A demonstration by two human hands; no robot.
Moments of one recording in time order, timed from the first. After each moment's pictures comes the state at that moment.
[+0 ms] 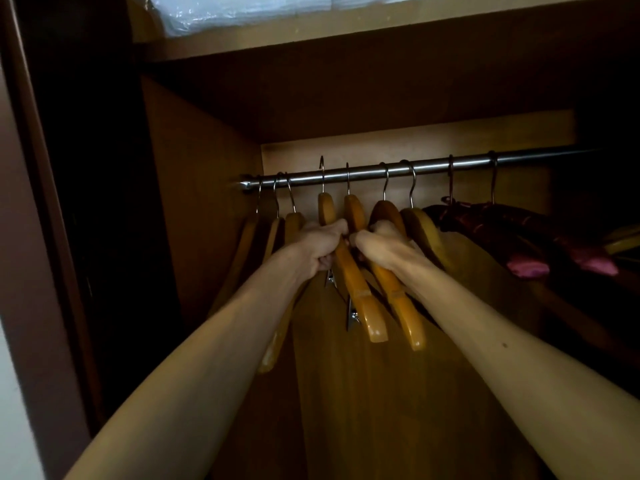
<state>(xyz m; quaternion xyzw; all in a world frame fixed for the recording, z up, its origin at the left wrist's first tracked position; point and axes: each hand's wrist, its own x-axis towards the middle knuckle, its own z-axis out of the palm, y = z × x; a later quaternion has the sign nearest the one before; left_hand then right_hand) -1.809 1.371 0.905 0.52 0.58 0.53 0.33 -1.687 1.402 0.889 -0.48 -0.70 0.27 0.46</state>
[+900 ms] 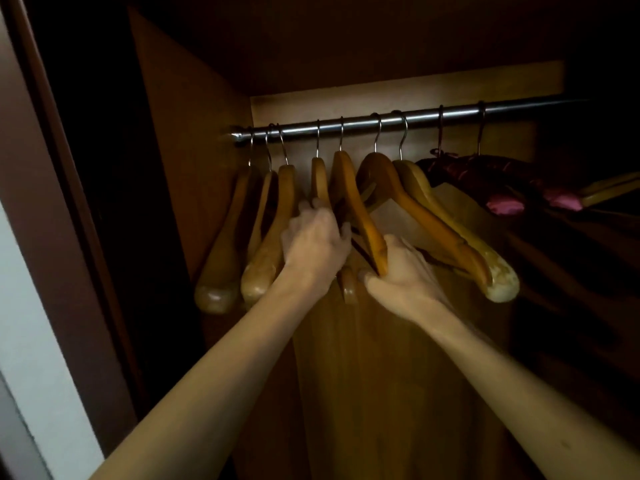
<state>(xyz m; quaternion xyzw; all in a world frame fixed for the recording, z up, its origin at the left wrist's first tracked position) -1.786 1.306 0.835 0.60 0.69 0.36 -0.20 -1.657 1.309 0.788 -0.54 -0.73 0.10 0.41</state>
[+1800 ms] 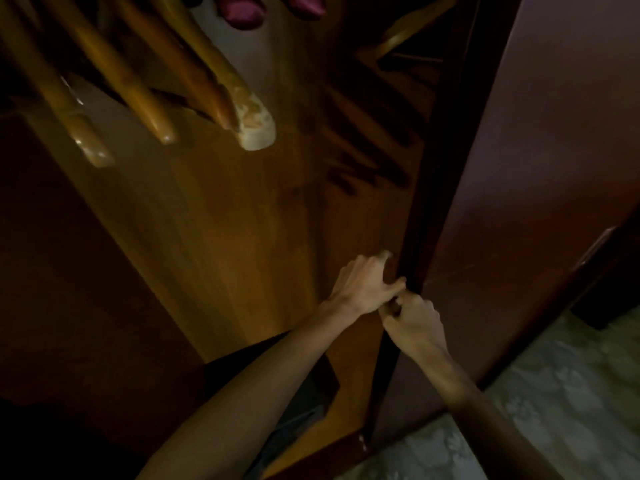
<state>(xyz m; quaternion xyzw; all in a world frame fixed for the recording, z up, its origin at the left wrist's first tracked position) -1.487 1.290 0.556 0.87 0.41 0.21 0.16 -1.398 1.194 0.536 -0.79 -0.50 0.19 0.29</state>
